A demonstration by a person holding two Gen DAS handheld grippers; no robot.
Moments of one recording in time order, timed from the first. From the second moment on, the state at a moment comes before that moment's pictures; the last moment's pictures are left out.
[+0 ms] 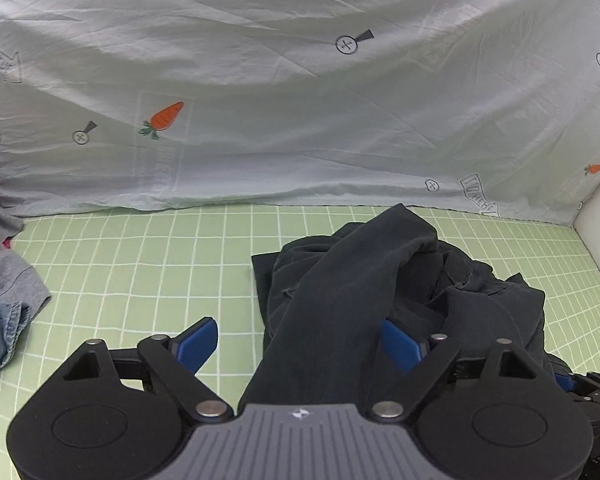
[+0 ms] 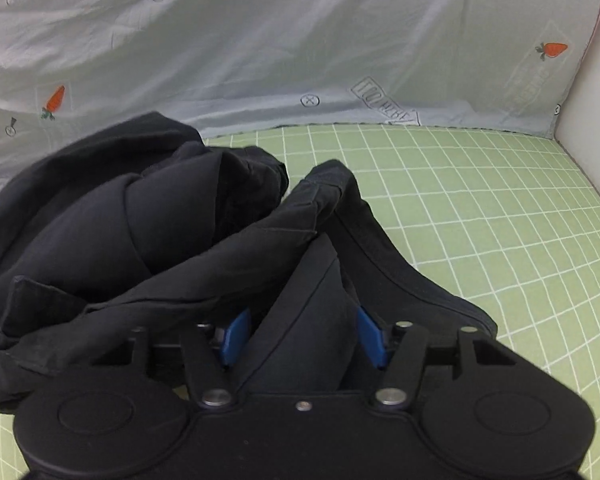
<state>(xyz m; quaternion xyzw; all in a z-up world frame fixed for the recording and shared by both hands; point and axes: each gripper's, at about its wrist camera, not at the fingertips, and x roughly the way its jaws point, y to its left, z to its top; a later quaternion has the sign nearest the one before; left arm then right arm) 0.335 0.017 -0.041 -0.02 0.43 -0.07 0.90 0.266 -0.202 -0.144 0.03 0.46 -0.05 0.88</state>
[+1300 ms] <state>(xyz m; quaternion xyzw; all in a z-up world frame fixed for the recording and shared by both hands) 0.257 -0.029 -0.047 -0.12 0.43 -0.02 0.90 0.161 -0.376 -0.132 0.18 0.40 -0.25 0.86</state>
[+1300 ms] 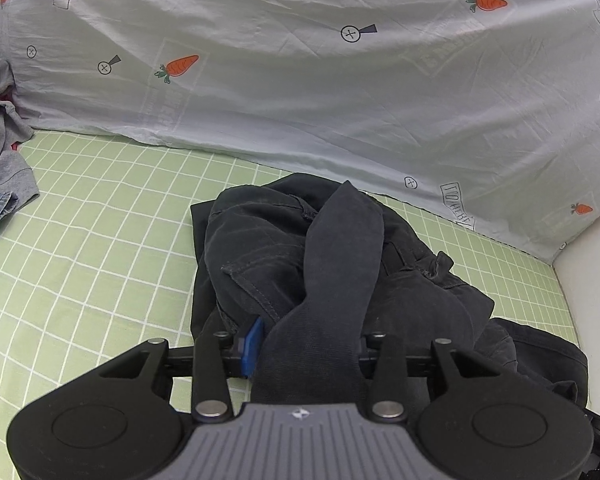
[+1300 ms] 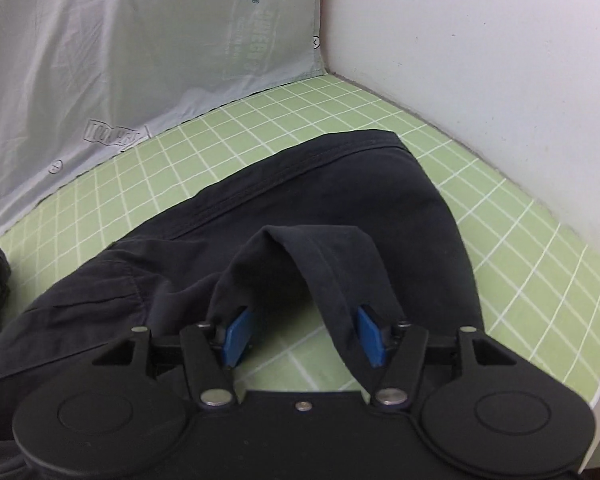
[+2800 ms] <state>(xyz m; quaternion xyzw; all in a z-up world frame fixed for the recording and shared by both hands) 0.247 0.052 -0.051 -0.16 0.42 0.00 0.89 0.134 -0.329 -0.155 0.16 0.44 -0.24 0.85</state>
